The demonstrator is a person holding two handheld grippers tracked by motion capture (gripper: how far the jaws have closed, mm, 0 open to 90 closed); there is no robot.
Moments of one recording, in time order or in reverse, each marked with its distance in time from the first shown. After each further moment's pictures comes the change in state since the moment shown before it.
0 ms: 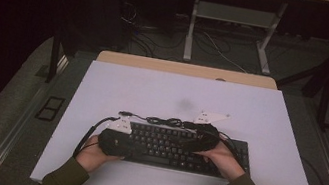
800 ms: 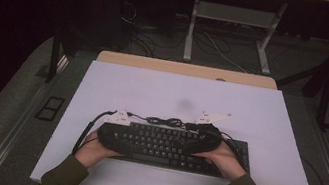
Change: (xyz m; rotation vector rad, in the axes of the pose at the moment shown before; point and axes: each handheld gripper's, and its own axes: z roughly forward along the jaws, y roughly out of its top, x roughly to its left) left arm 0.011 0.004 -0.002 -0.061 0.104 -0.057; right arm -0.001 0.001 -0.007 0.030 0.024 0.018
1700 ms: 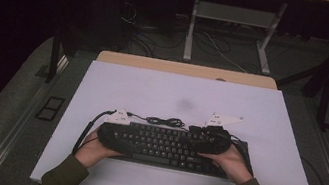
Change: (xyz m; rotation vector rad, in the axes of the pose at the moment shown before) left arm 0.000 0.000 0.000 -0.010 0.016 -0.003; right arm -0.001 -0.007 -0.024 -0.032 -0.032 0.019
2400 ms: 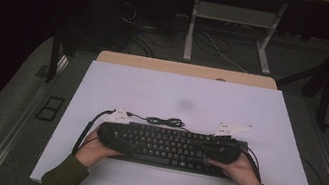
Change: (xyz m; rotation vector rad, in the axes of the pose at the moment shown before) left arm 0.001 0.000 0.000 -0.014 0.019 -0.002; right arm -0.003 -0.024 -0.023 0.050 0.075 -0.007
